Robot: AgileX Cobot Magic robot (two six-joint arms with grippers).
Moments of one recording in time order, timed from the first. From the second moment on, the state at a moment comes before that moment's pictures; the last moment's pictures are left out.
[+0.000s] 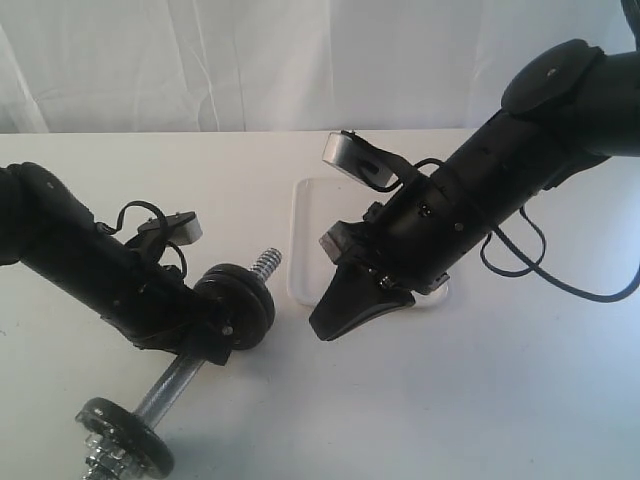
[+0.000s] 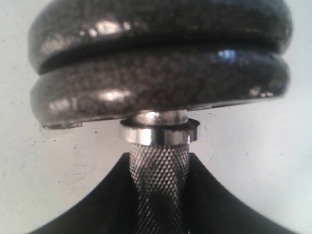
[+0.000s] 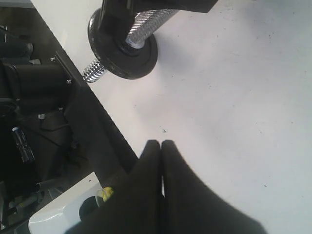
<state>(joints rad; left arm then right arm) -0.37 1.79 -0.92 -0.89 0.71 0.76 0.38 1.71 -1.15 0.90 1.22 -0.65</state>
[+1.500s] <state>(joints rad) -0.37 1.79 -0.93 -0.75 0.78 0.71 0.38 1.71 -1.15 0.90 1.22 -0.65</state>
